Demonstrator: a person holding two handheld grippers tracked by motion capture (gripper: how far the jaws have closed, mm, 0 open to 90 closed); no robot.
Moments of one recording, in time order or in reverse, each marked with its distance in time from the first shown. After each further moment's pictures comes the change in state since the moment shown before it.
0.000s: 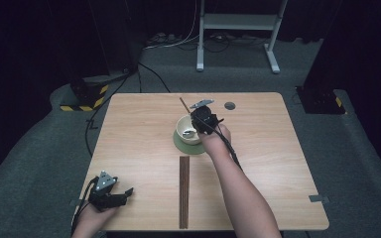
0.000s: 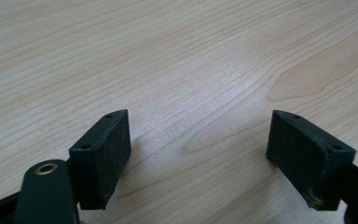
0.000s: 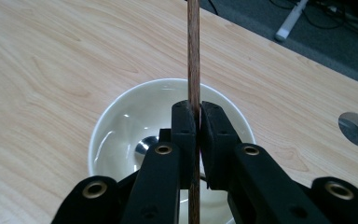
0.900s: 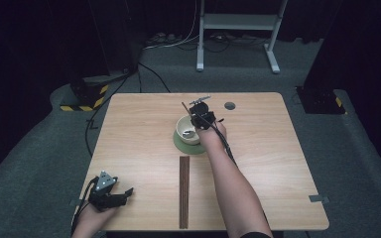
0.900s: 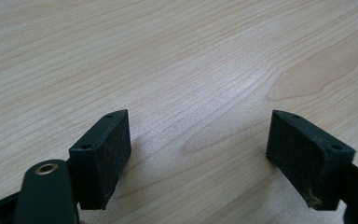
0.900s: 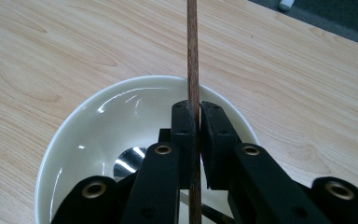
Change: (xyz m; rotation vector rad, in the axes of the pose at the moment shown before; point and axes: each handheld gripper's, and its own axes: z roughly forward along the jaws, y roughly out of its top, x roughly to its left) left arm 0.000 0.000 0.000 -0.001 -0.002 0.000; right arm -0.013 0.006 0.044 0.077 -0.011 0.074
